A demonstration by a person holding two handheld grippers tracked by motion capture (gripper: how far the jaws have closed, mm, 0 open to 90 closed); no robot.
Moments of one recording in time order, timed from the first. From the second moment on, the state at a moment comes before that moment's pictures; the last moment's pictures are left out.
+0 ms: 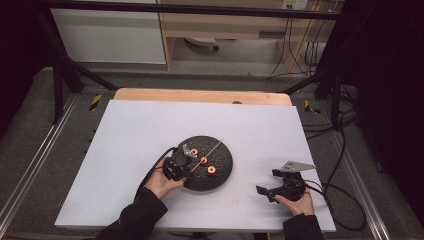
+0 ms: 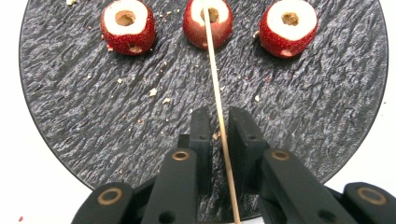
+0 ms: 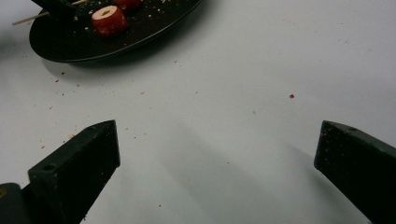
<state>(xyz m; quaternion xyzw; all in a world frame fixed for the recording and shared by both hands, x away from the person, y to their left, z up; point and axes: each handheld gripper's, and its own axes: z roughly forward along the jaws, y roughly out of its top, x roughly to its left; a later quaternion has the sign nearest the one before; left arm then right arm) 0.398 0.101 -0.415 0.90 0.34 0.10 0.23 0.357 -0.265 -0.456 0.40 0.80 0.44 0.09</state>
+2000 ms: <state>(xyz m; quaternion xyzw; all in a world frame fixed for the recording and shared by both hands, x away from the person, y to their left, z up) 0.336 0.210 -0.420 0.82 0.38 0.14 0.41 0.366 -0.244 -0.441 0.42 0.80 0.42 0.09</state>
